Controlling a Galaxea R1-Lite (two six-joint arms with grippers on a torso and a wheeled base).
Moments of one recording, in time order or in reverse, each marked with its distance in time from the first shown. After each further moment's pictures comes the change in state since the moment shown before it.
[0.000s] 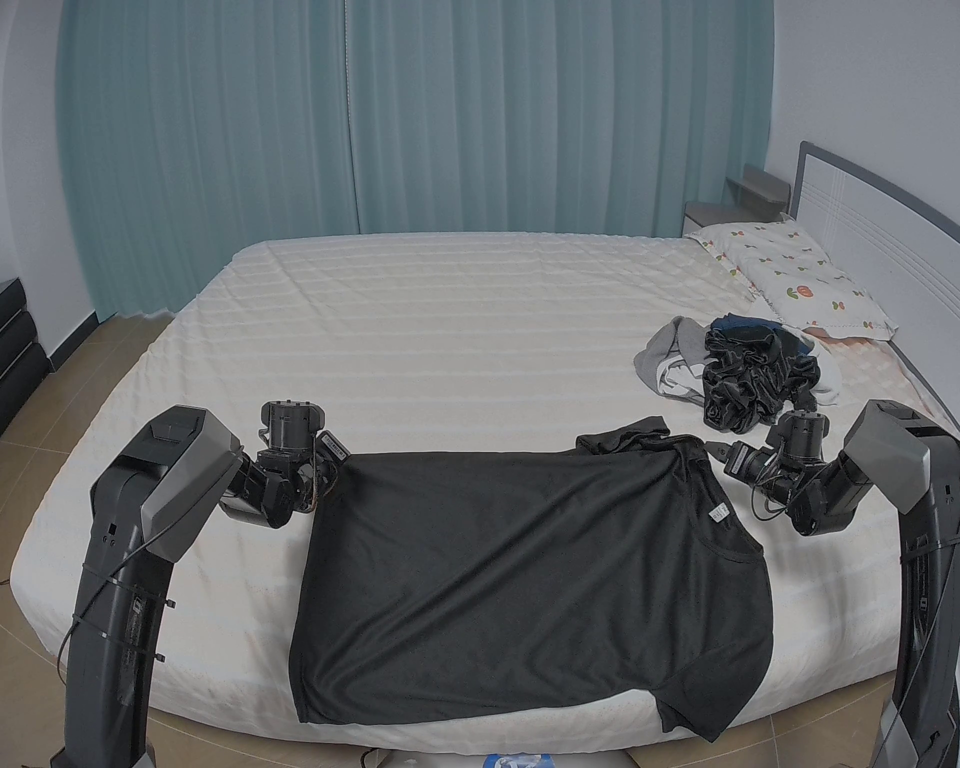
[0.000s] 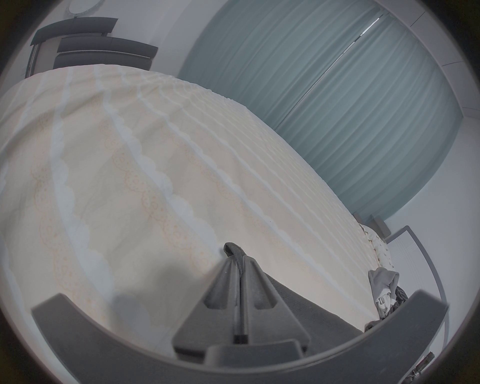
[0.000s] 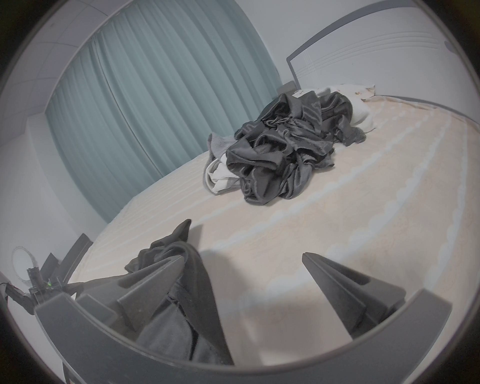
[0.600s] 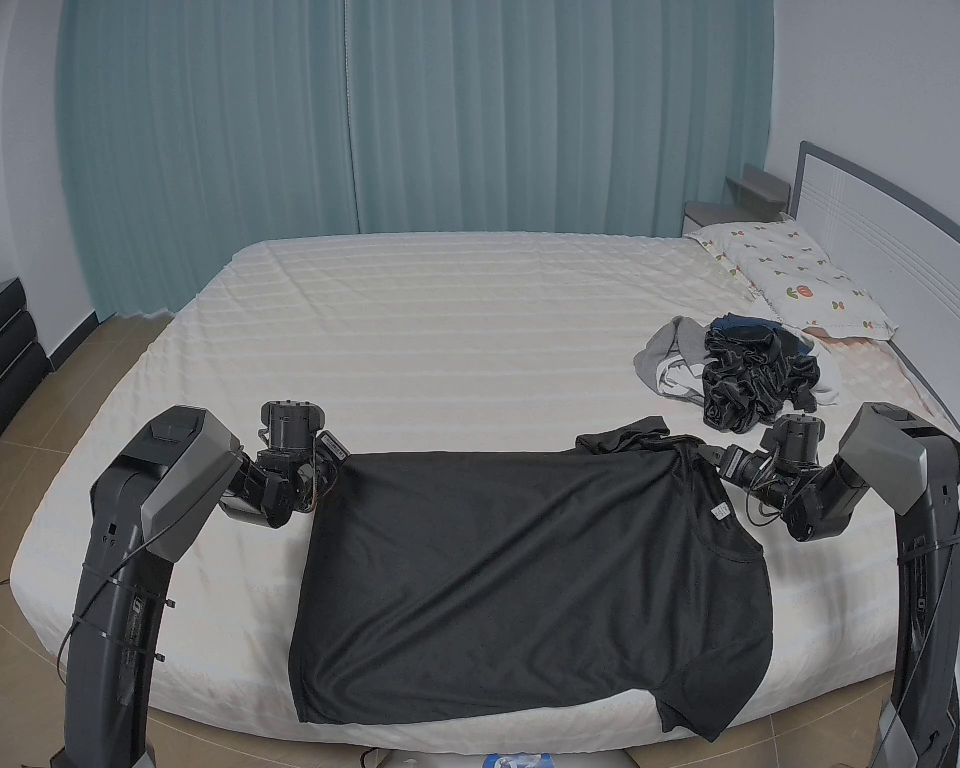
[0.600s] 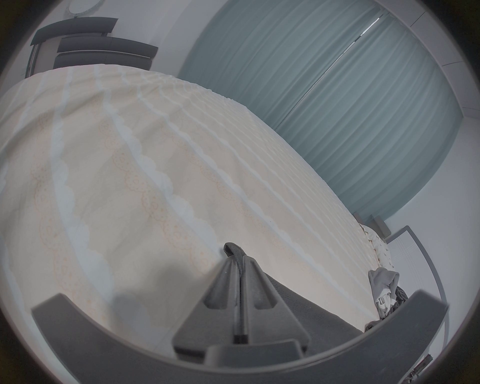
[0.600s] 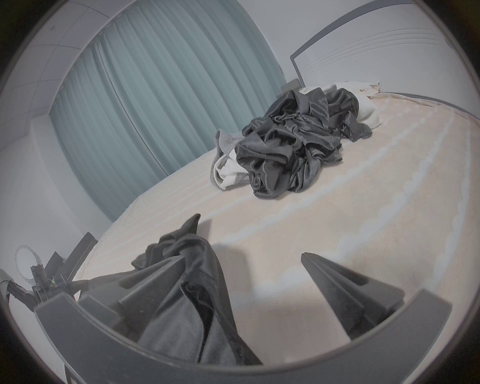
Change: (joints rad) left arm 0.001 0.000 -0.002 0.001 0.000 0.000; right arm 0.018 0.014 0.024 -0.031 0.007 0.004
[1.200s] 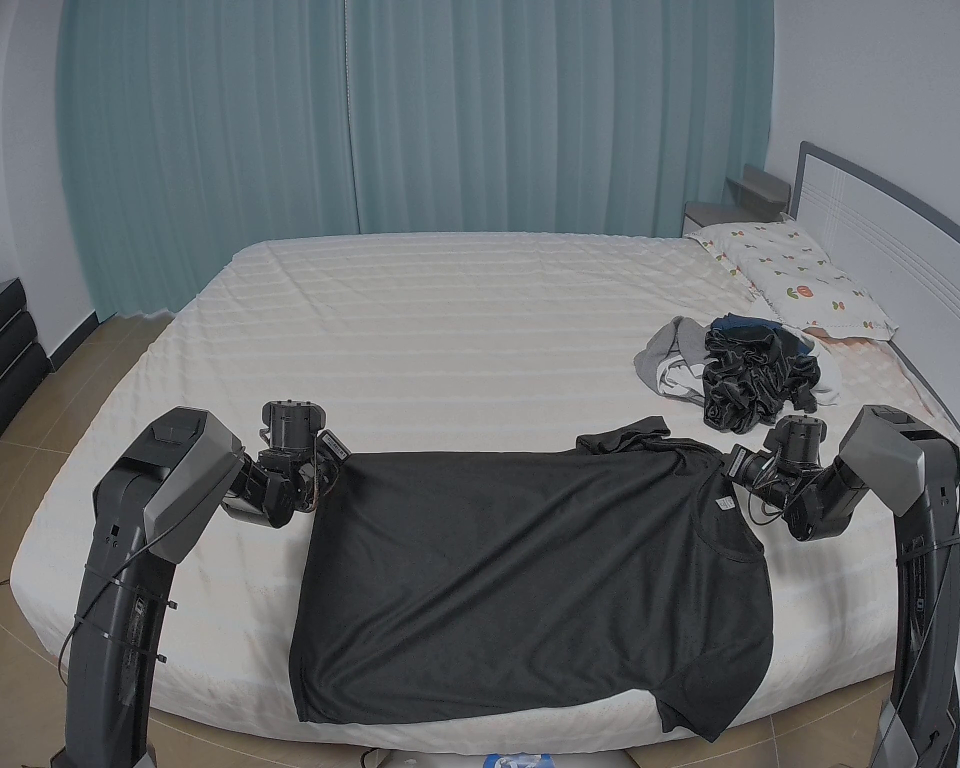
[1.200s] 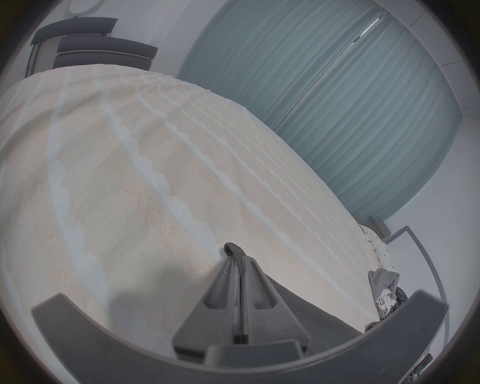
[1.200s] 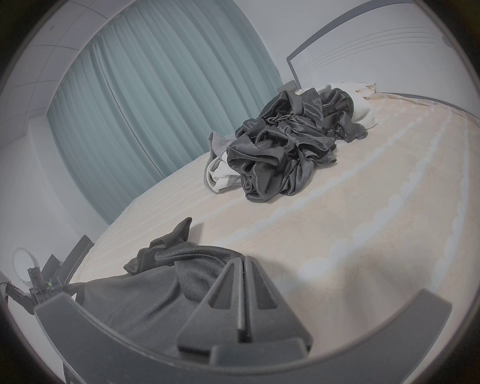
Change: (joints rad) left arm 0.000 0.013 -0.020 -0.001 0.001 0.003; right arm -0.025 0.014 -0.033 -0.001 -0.014 0.004
